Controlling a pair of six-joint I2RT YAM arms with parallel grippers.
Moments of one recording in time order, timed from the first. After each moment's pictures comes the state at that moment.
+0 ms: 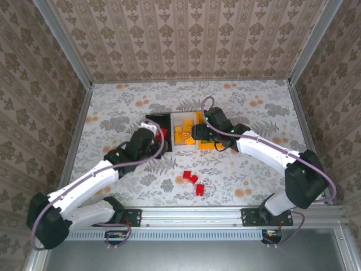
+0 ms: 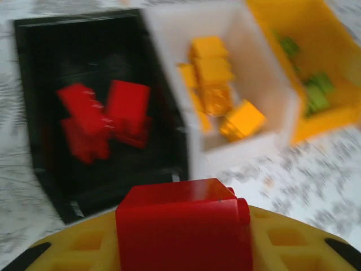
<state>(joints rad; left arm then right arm) -0.71 1.07 0.76 -0.42 -0.15 -0.43 0.60 1.49 1.04 -0.38 0.07 0.55</state>
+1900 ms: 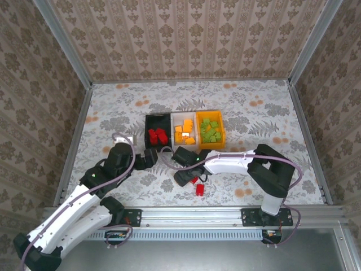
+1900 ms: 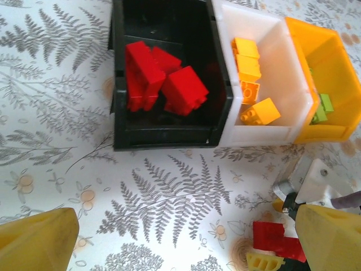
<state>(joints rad) -0.68 0.63 0.61 -0.66 -0.14 -0.64 1.01 1.78 1.03 -0.47 0.09 0.30</state>
